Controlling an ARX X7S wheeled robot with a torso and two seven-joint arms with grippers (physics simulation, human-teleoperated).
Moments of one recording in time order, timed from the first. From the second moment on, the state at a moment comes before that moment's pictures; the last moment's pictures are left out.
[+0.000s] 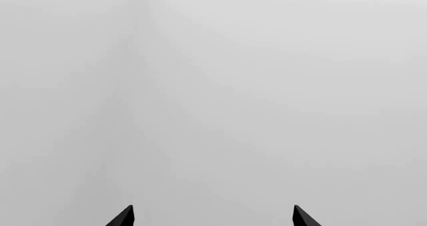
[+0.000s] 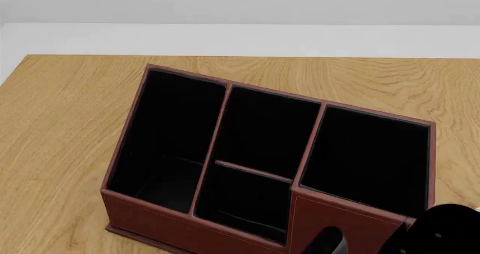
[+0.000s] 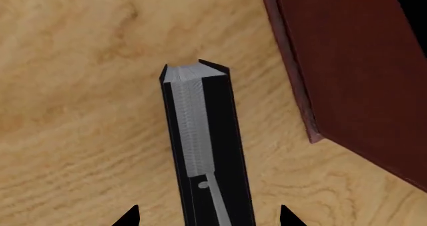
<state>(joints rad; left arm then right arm) -0.13 -1.10 0.06 1.01 -1.00 -0.07 -1.06 1.36 0.77 -1.40 -0.12 1.96 1.48 0.72</state>
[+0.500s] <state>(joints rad) -0.11 -1.11 0.06 1.01 -1.00 -0.05 -1.07 1.36 0.77 -1.44 -0.14 1.91 1.47 0.66</state>
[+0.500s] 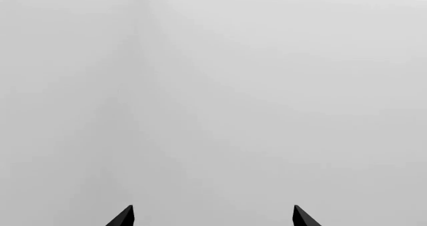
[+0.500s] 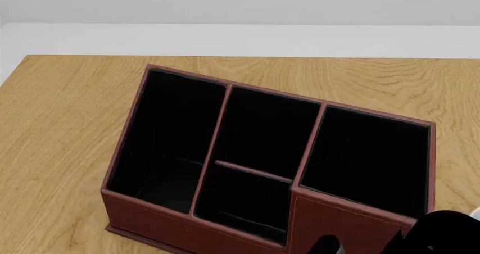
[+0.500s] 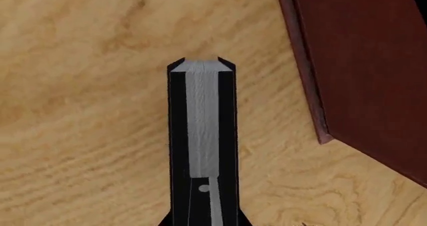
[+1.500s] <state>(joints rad) -0.08 -1.14 0.05 1.01 -0.99 0.00 -1.08 1.66 0.53 -1.30 -0.13 1.69 1.43 0.22</state>
